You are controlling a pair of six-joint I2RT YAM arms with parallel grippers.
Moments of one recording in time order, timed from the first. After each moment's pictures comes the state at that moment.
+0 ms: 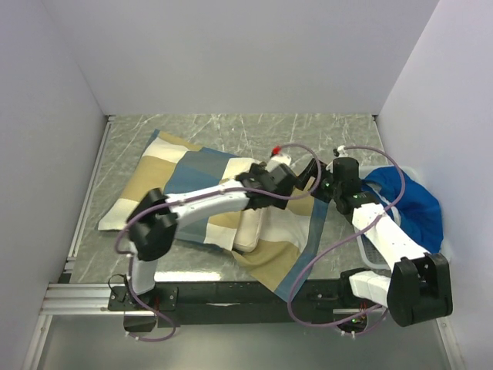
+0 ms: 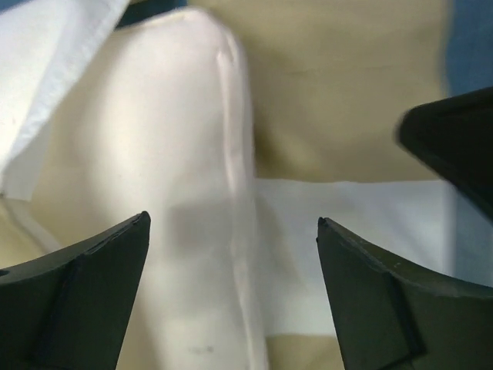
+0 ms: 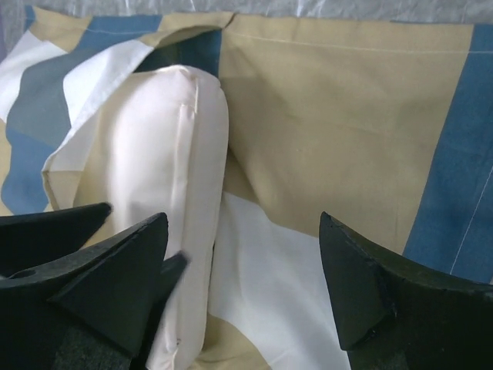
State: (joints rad) left arm -1.02 1.87 1.54 -0.53 -0.46 -0.50; right arm 0.18 1.14 0.69 -0.16 -0.21 0.65
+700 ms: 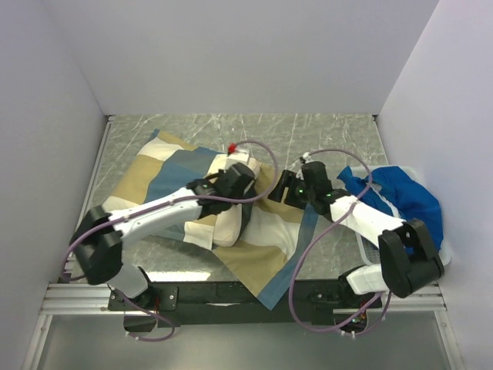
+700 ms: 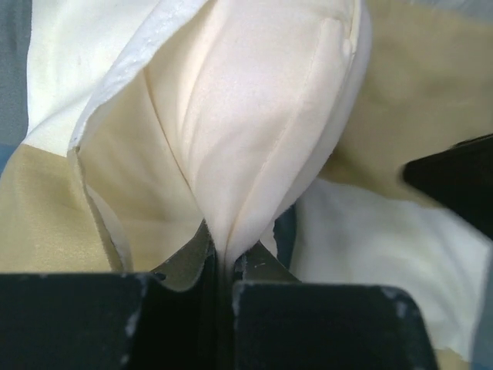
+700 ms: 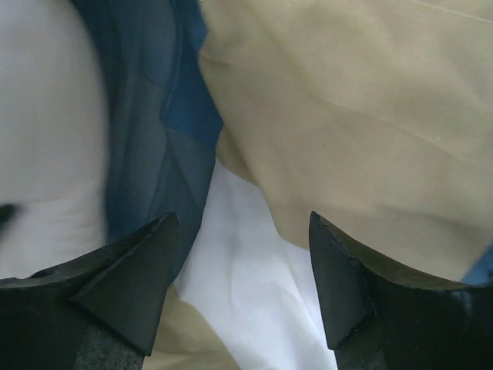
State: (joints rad) left arm -0.94 1.57 1.18 -0.44 -0.53 -0.52; right arm 0.39 1.34 0.69 -0.07 -0.22 0.67
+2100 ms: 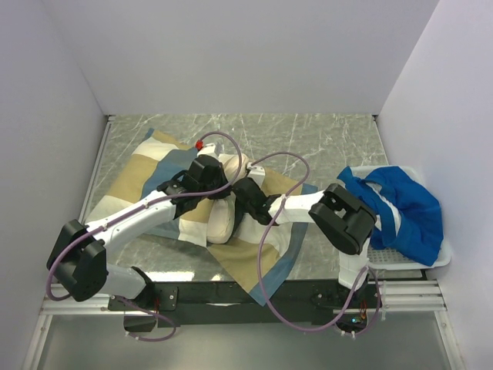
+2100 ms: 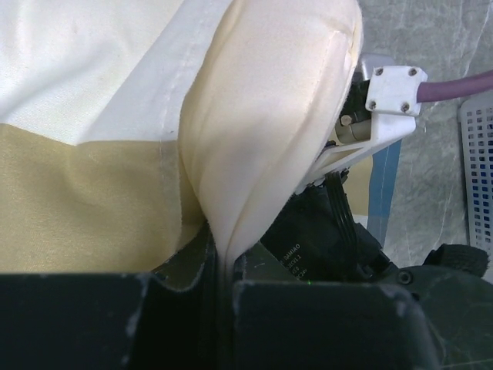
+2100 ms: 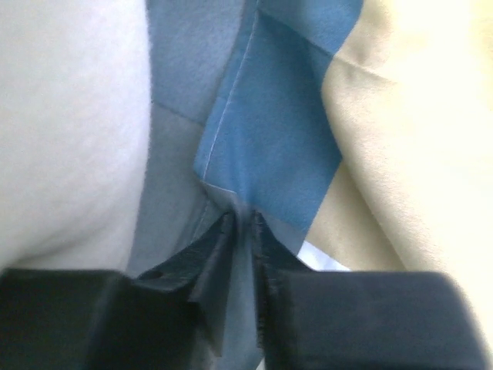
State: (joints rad) left arm -0.70 1.36 0.96 -0.22 -0.14 -0.68; right arm 0.87 1.89 0.98 0.18 0.38 0.78
